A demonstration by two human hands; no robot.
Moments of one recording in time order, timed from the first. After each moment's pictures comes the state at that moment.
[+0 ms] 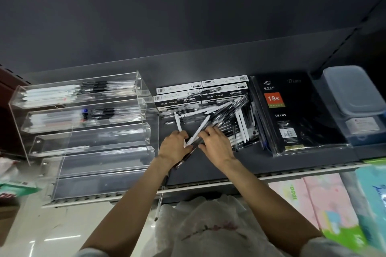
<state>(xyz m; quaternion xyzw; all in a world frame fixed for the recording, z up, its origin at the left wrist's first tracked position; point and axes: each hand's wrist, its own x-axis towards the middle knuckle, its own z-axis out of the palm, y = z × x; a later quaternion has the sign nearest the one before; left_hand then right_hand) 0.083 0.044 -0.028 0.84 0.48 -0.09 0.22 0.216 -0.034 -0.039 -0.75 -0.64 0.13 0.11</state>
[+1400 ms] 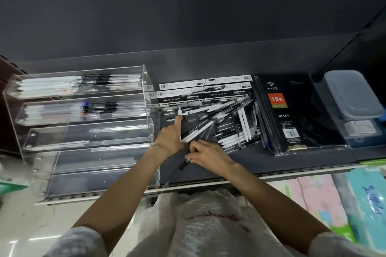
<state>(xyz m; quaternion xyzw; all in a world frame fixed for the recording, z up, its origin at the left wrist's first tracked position) 0.075 0.068 -0.027 0.85 0.47 -0.14 0.20 0.201 -0.042 -0.060 -0.56 -0.80 0.13 0.16</state>
